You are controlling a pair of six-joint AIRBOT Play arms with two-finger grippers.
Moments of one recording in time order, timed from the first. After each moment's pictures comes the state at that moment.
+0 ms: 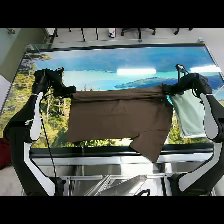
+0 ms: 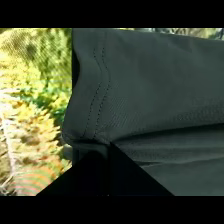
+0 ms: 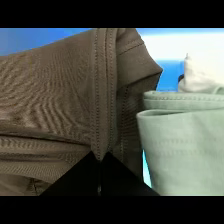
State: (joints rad) left arm -0.03 -2.02 1.92 -1.73 1.30 1.54; right arm -0.19 -1.88 1.59 1.92 -0.96 -1.84
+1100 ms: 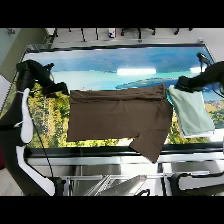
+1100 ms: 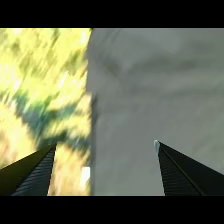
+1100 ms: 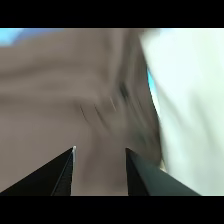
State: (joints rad) left arm 0.06 -1.92 1.97 -1.78 1.59 1.59; right arm -0.31 -1.55 1.53 1.98 -1.29 -1.75
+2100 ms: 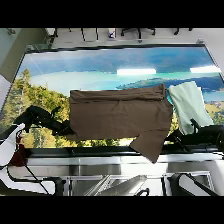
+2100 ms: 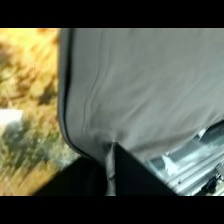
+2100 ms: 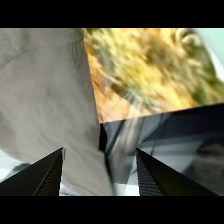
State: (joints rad) left arm 0.21 -1.59 0.94 -2.15 1.33 1.91; right arm -0.58 -1.17 0.48 2.19 -1.24 -1.85
